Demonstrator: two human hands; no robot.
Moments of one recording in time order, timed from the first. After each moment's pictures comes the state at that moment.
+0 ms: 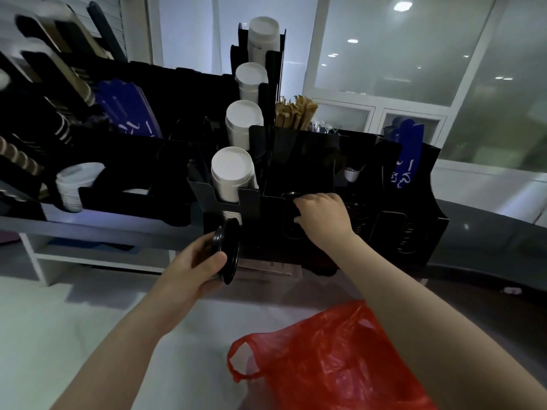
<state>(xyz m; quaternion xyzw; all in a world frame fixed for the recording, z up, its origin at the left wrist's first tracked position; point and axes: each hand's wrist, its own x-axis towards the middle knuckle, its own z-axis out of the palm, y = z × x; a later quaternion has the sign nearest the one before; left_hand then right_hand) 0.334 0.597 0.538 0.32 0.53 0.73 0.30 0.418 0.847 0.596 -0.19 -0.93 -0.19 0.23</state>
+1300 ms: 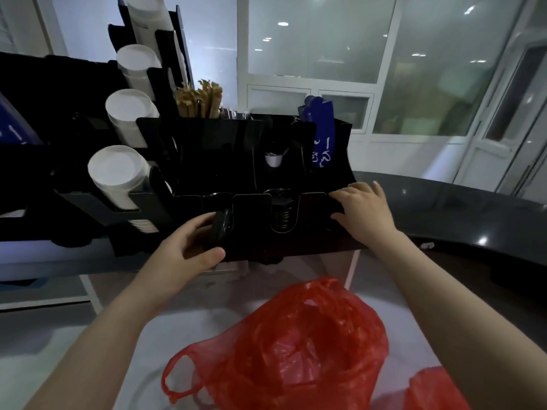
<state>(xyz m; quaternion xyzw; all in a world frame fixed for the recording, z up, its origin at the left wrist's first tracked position) 0.364 0.689 0.556 0.49 0.58 0.61 0.23 0.580 0.952 0.596 -0.36 -0.90 -0.16 0.21</state>
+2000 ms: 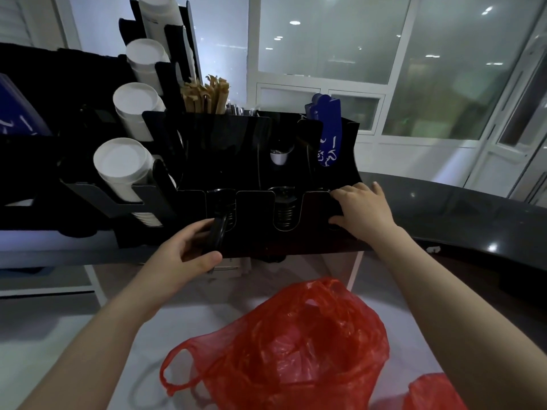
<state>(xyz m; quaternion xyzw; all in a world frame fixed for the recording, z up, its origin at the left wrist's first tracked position) 0.363 0.684 0.544 0.47 0.61 0.60 0.22 0.570 0.960 0.600 -0.35 -0.91 -0.17 0.16</state>
